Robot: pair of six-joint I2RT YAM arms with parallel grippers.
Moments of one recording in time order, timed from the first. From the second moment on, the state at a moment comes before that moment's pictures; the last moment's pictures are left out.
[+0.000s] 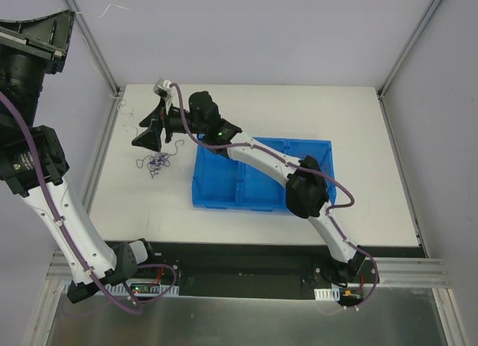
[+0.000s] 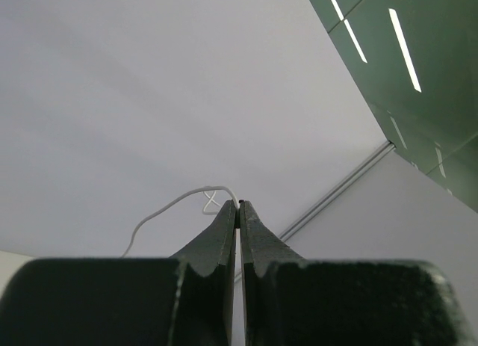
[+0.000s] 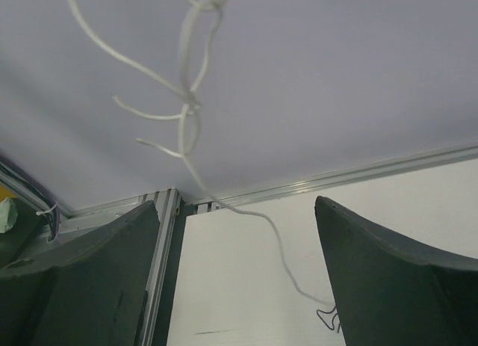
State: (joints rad) left arm 0.44 1.20 2.05 -0.34 0.55 -1.17; right arm 0.98 2.31 2.19 0.23 -0.62 0.36
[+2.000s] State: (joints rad) left arm 0.19 1.12 1.46 -0.19 0.79 -1.10; right arm 0.62 1.76 1.64 -0.13 -0.49 0.35
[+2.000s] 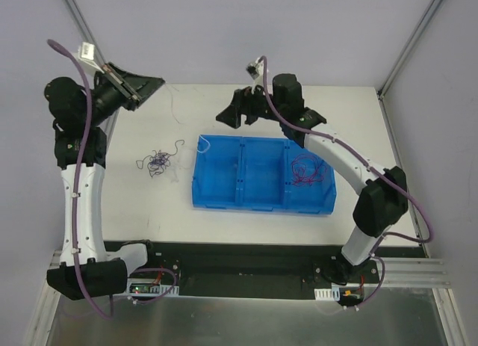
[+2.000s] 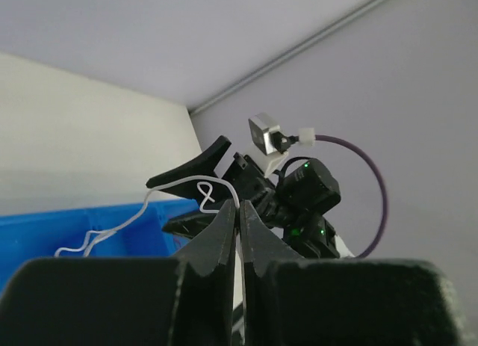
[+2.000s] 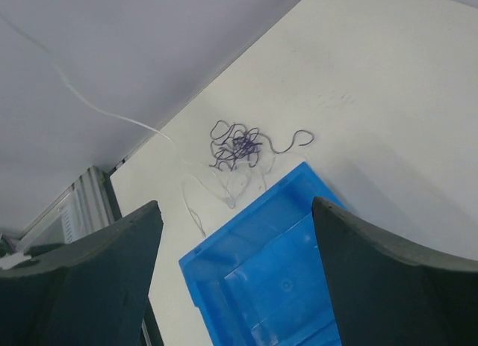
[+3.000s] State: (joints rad) left arm -0.10 0.92 0.82 0.13 0.58 -1.42; right arm 0.82 1.59 1.16 0.53 -0.33 0.49
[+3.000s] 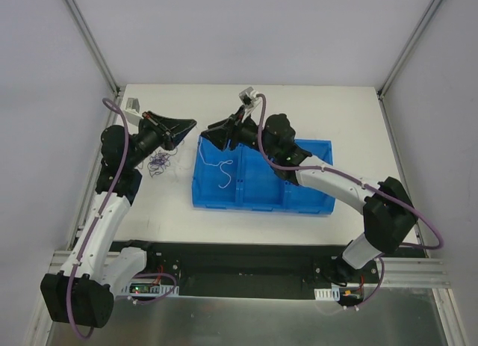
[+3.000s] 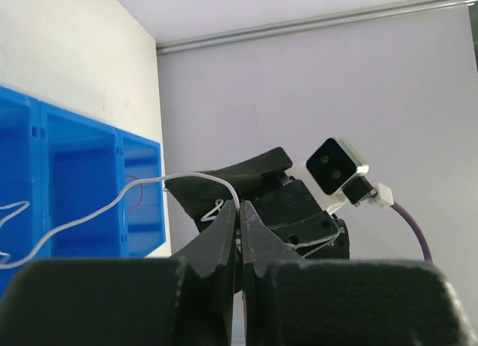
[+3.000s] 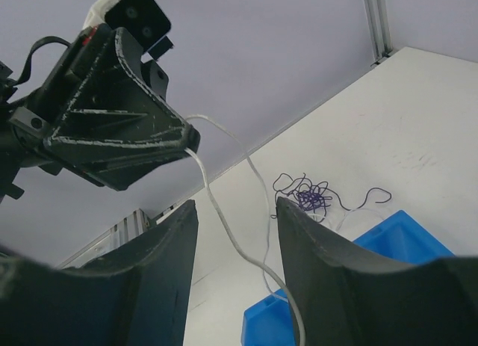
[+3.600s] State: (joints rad) left arm -0.15 0.93 0.81 0.10 0.54 -1.40; right arm 0.84 1.53 1.10 0.51 -0.27 0.41
